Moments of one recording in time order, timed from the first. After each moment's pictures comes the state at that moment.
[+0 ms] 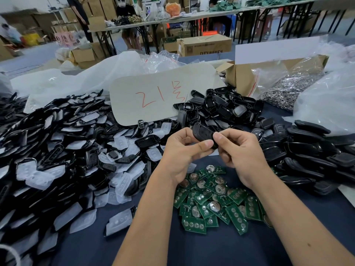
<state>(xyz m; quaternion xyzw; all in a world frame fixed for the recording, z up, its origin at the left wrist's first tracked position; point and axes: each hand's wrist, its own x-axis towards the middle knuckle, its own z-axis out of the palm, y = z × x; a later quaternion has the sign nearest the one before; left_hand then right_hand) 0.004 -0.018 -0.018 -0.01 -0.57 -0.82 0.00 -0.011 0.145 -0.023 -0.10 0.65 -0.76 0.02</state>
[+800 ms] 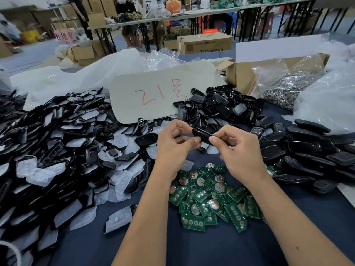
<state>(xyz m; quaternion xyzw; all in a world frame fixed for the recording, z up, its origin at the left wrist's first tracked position) 0.001 -0.033 -0.024 0.00 -0.69 -0.71 0.14 -0.014 0.144 -0.029 -0.19 0.79 -0.57 -0.15</state>
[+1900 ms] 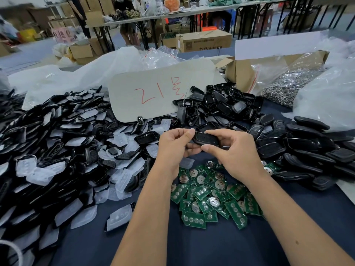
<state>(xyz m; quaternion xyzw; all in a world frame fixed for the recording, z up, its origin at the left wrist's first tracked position) -0.001 -0.028 -0.020 0.11 -0.62 -0.78 0.03 -0.012 0.144 -0.035 -0.15 0.80 -0.58 -0.09</state>
